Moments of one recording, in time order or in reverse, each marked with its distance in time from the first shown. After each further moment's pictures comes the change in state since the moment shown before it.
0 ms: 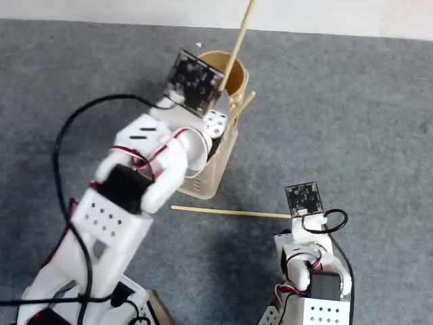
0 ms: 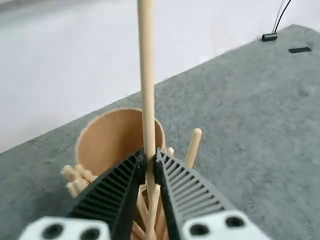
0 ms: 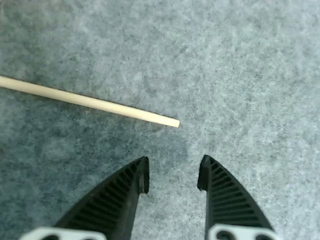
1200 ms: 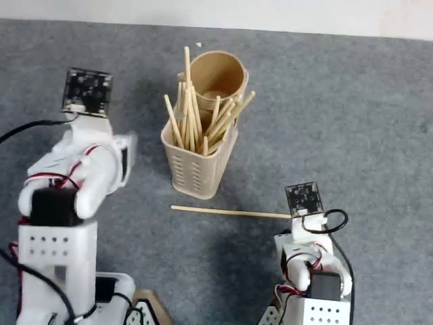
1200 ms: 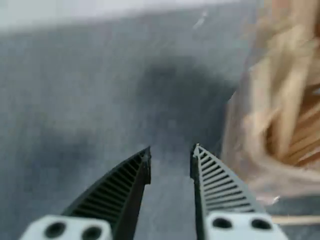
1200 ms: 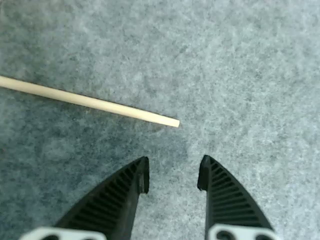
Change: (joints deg) left arm -30.9 -13.3 9.2 27.3 0.0; right arm 0.0 0.0 0.0 0.0 0.0
